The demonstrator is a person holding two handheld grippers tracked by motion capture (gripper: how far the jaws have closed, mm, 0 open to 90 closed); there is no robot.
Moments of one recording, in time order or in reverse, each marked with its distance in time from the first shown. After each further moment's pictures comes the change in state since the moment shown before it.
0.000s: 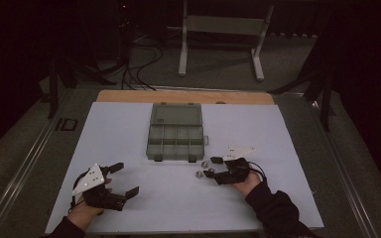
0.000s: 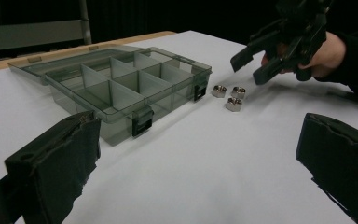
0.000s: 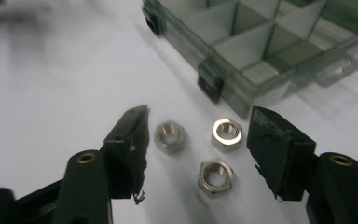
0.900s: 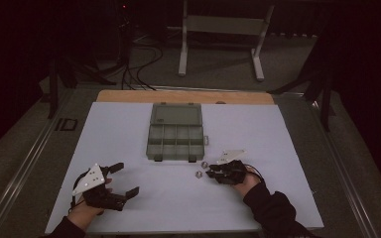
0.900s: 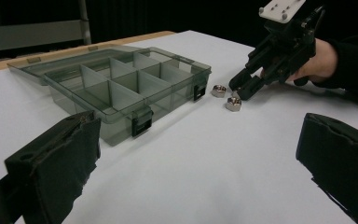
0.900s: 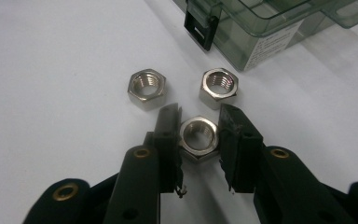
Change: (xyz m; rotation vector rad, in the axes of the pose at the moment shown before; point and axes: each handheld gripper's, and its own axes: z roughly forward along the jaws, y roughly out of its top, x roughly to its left) left arm 0.000 0.000 0.000 0.000 -0.001 0.005; right arm -0.001 -0.010 0.016 0.155 -0.062 -0.038
